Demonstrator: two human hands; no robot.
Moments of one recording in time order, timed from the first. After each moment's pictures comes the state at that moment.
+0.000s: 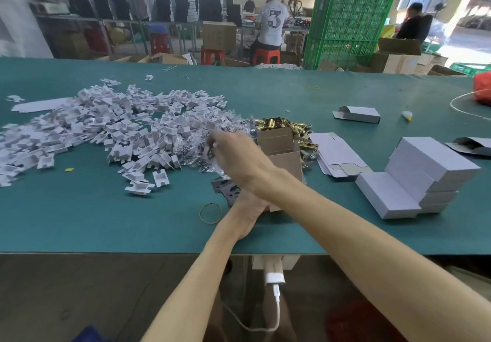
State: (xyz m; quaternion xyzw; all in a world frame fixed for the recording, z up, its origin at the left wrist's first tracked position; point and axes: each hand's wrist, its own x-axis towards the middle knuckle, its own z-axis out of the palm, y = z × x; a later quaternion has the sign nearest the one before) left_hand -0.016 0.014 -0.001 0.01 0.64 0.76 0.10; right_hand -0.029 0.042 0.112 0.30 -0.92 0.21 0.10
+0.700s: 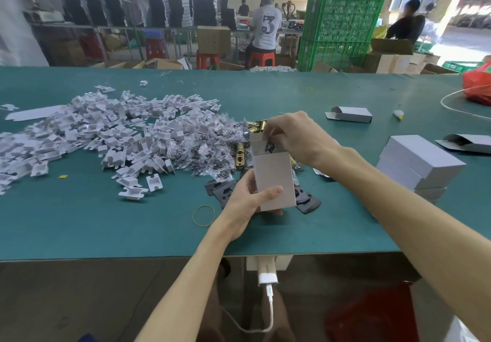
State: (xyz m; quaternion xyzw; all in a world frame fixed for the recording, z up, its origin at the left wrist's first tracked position) left_hand -0.013 0.013 0.005 0.08 0.57 0.81 0.10; right_hand -0.050 0.156 0.150 0.23 -0.95 0.18 0.12
